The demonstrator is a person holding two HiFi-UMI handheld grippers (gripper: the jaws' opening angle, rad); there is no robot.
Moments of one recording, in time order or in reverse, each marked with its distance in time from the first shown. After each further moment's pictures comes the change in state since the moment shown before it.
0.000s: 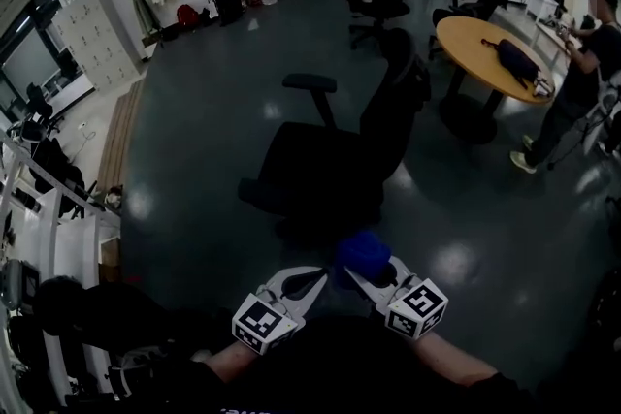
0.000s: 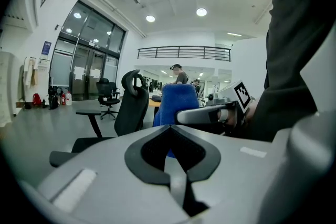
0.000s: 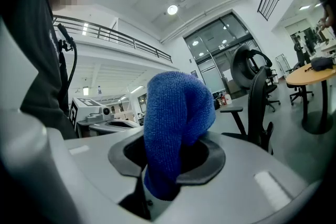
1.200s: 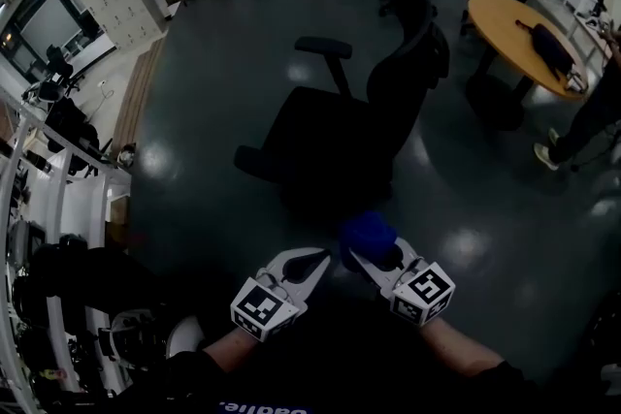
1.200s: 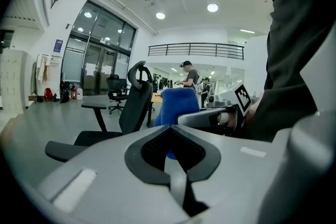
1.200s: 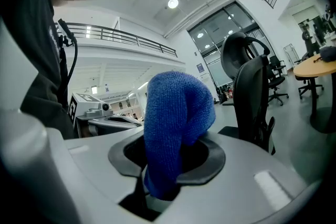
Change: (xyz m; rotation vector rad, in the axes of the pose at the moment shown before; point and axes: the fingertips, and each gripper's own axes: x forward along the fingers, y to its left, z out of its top) left arm 0.058 -0.003 -0.013 -0.066 0.026 0.122; right arm -0.015 -0.061 -0.020 0.015 0.073 0.106
